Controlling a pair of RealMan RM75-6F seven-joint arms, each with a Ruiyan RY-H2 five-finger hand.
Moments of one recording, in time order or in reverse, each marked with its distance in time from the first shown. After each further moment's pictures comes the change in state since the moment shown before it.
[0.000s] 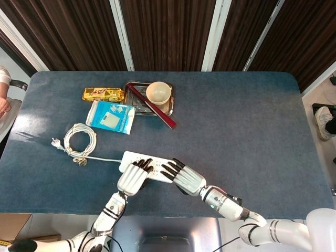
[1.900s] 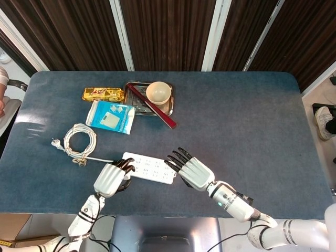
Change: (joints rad) left arm 0.078 0.268 0.065 -0.220 0.026 0.074 -0.204; right arm 0.048 0.209 -0.041 -0.275 0.136 0.184 -0.108
